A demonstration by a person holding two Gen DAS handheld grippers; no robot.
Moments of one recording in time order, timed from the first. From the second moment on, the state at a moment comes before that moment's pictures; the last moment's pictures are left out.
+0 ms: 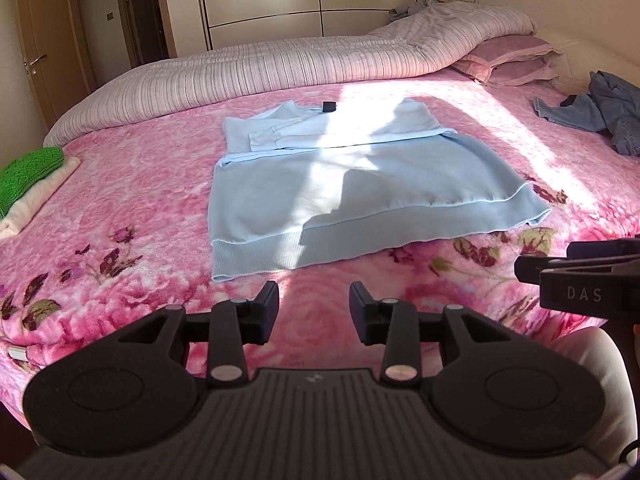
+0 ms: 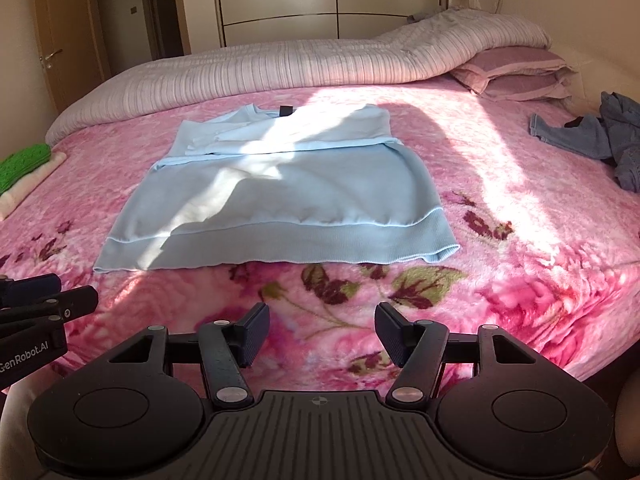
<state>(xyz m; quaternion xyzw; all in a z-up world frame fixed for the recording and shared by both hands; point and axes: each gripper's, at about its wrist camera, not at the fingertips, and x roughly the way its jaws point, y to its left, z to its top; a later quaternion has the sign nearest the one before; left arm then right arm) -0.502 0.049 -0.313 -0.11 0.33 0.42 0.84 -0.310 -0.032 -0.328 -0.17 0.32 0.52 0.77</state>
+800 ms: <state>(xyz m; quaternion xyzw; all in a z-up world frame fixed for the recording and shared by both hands) -0.547 0.170 -0.359 -0.28 0.30 0.36 0.84 -0.243 -0.011 -0.375 -0.15 0.39 0.52 0.75</state>
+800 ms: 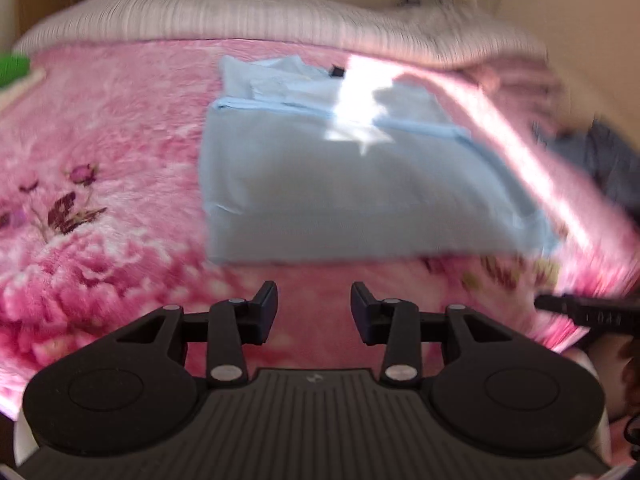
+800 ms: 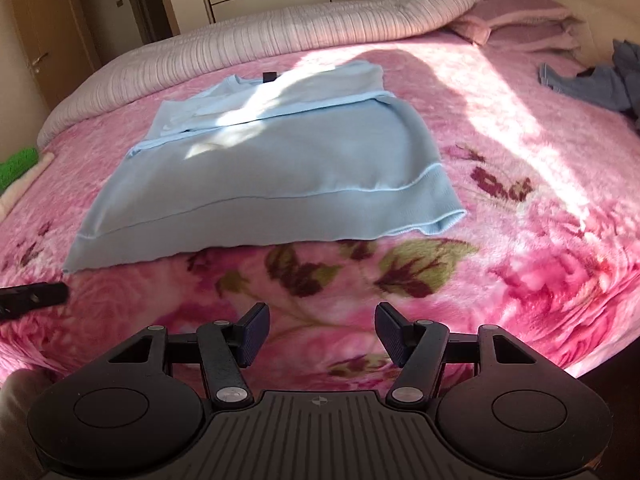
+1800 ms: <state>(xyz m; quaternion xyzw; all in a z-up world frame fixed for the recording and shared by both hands) -0.570 0.326 -0.433 -0.52 0.19 0.24 0.80 -0.026 0.022 -0.423 0.16 0.59 0.54 0.58</state>
